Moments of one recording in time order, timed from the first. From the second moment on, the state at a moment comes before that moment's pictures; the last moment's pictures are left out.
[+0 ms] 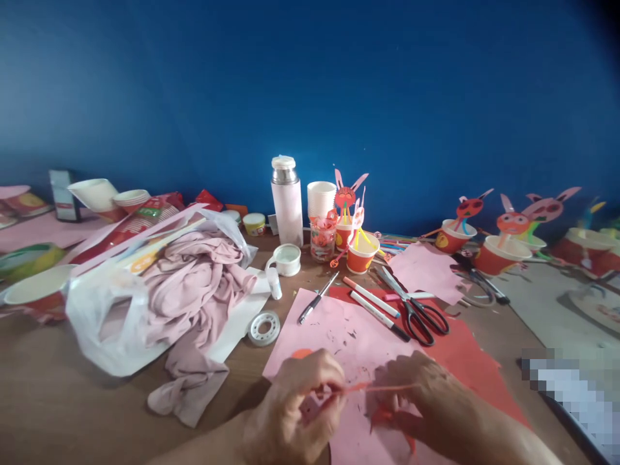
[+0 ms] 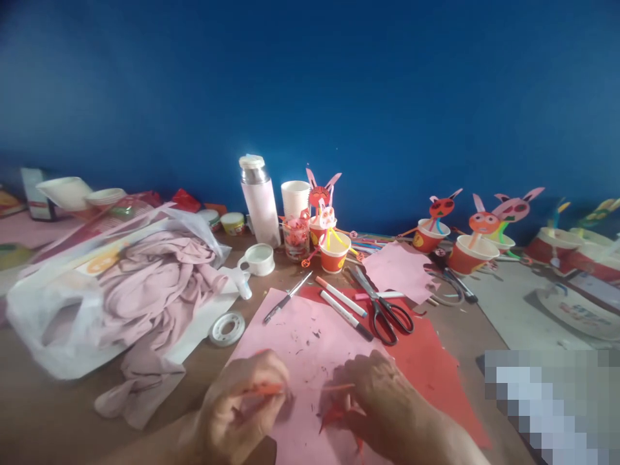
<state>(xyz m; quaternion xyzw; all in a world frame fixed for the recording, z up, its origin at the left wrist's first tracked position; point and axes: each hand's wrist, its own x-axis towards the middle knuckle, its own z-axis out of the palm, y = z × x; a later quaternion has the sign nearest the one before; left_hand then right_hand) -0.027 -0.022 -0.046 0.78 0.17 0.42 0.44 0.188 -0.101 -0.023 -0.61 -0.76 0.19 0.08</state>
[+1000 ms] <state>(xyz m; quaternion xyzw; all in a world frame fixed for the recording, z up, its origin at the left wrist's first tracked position) -0.010 -0.007 -0.042 0.53 0.43 0.30 0.67 0.220 -0.049 0.085 -0.68 -0.68 0.12 0.26</state>
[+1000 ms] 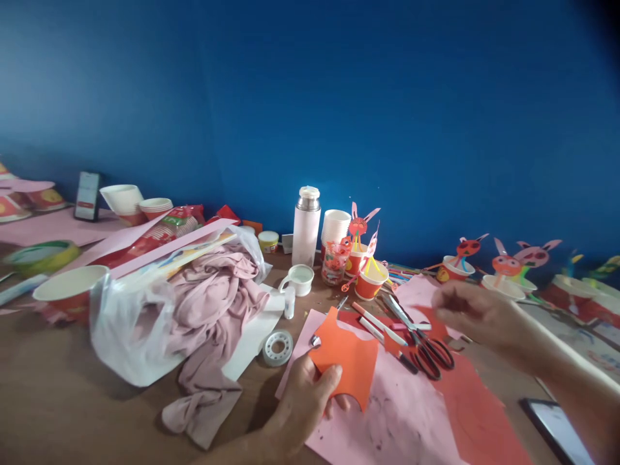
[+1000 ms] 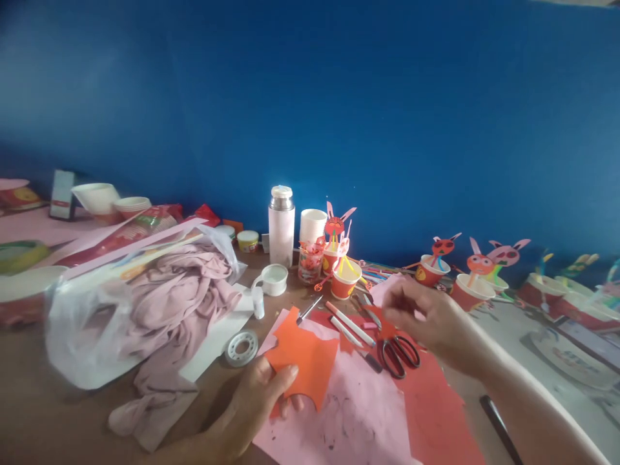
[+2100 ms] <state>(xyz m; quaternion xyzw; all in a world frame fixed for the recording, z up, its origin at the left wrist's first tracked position) -0.015 0.000 -0.044 0.54 0.43 0.25 0.68 0.126 0.121 0.078 -0.73 -0.66 -0.15 -0.12</state>
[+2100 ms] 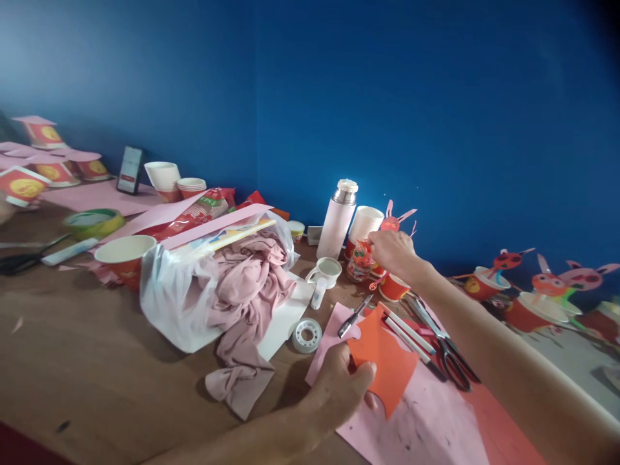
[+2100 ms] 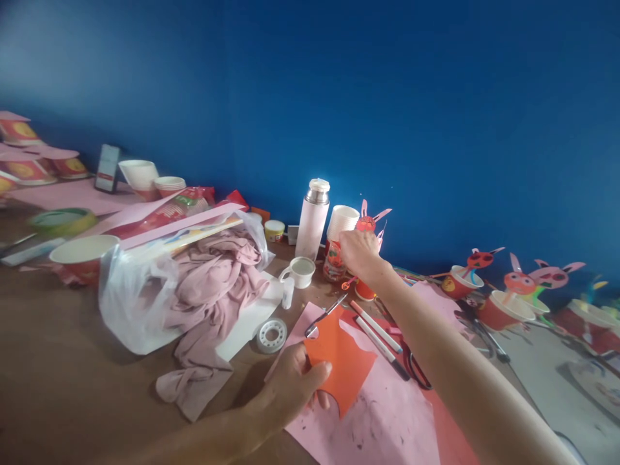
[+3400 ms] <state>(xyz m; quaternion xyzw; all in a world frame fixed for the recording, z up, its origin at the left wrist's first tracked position) -0.017 0.004 -0.045 0.53 0.45 0.24 0.68 0.122 0.115 0.078 -0.73 -0.67 -0.12 -0.01</state>
